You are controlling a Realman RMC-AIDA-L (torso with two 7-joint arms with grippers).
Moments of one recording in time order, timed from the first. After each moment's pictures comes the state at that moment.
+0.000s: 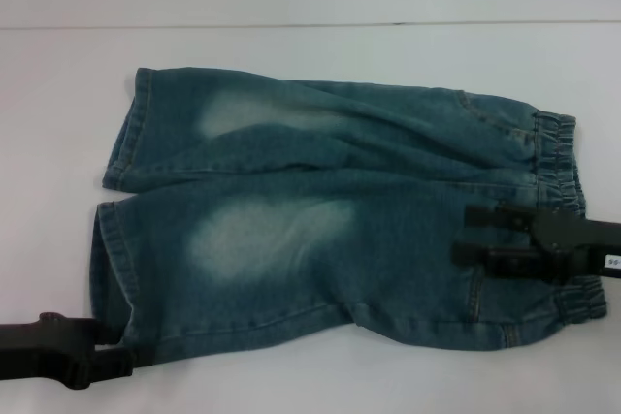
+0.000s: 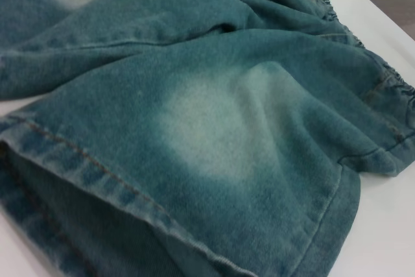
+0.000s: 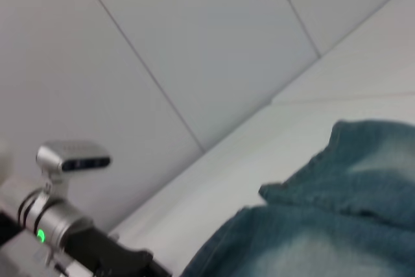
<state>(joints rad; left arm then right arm) -0.29 -2.16 0.61 0.98 2.38 1.69 -1.73 0.42 2.01 -0.74 -0.52 -1.88 -1.68 1.52</state>
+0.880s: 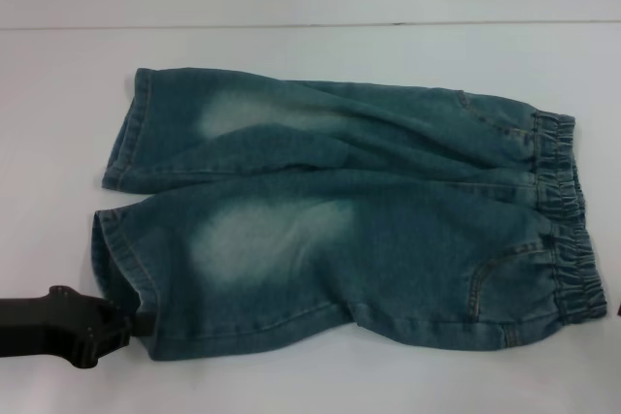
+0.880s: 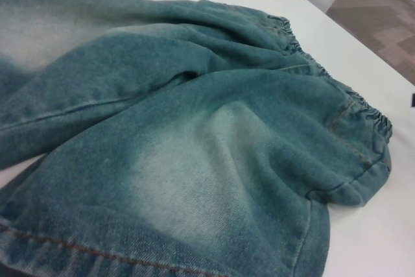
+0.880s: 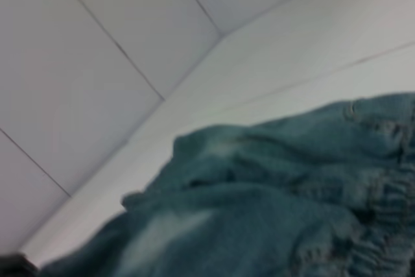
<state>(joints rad) -0.31 -2.16 0.62 1.03 2.34 1.75 -1.73 0.12 1.94 -0.50 -0.51 -1.92 -1.71 1.48</state>
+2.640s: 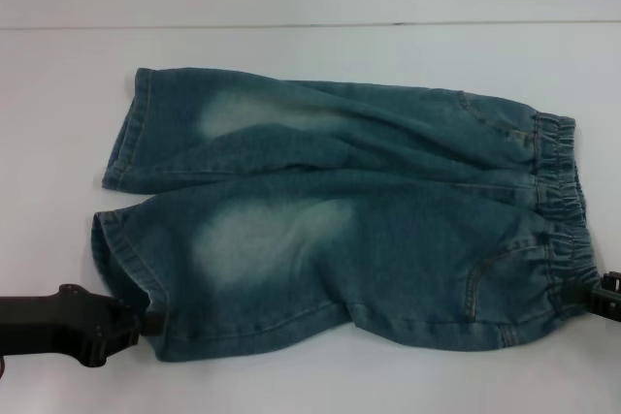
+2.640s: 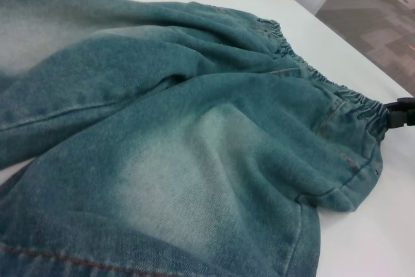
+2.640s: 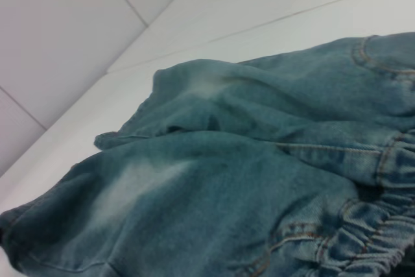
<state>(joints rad) -0.32 -2.16 0.61 1.01 2.33 1.75 -1.73 0.27 1.98 -0.49 -0.53 -2.11 -1.57 1.53</state>
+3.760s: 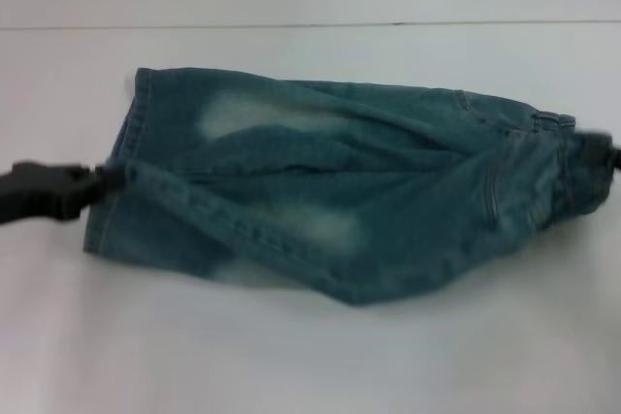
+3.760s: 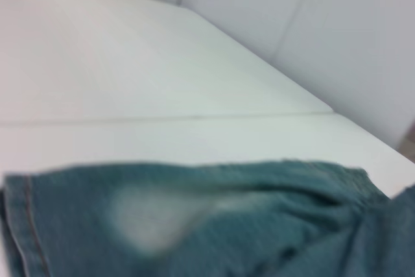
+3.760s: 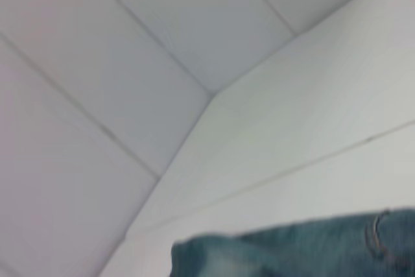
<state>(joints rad) -0.42 -2.13 0.45 0.97 2.19 1.60 -1.73 0.38 1.99 -0.35 -0.54 -1.97 -1.57 1.78</state>
